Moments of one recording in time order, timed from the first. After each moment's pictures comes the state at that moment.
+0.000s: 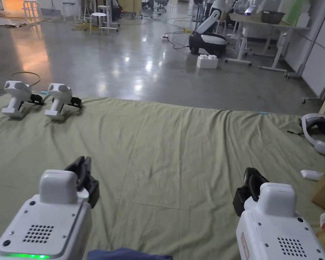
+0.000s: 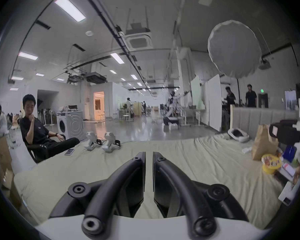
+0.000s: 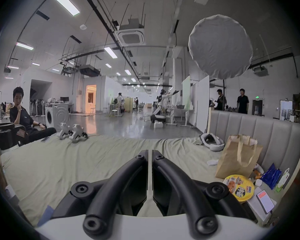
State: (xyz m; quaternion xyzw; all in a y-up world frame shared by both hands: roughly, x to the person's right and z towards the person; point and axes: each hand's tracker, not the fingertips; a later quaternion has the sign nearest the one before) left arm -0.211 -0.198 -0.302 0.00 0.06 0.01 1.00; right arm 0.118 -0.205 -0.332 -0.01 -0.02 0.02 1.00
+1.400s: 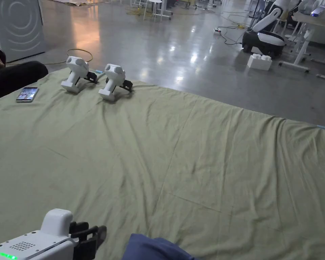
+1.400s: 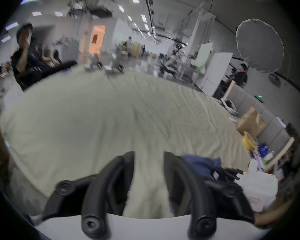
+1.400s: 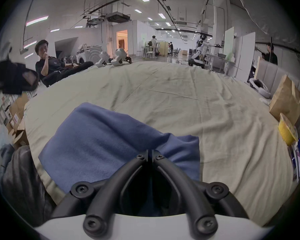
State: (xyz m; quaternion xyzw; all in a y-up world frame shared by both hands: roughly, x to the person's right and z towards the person) left arm -0.340 -0.310 -0.267 -0.33 -0.06 0.17 0.93; right arm -0.014 -0.411 -0.287 -0.30 0.15 0.04 0.94
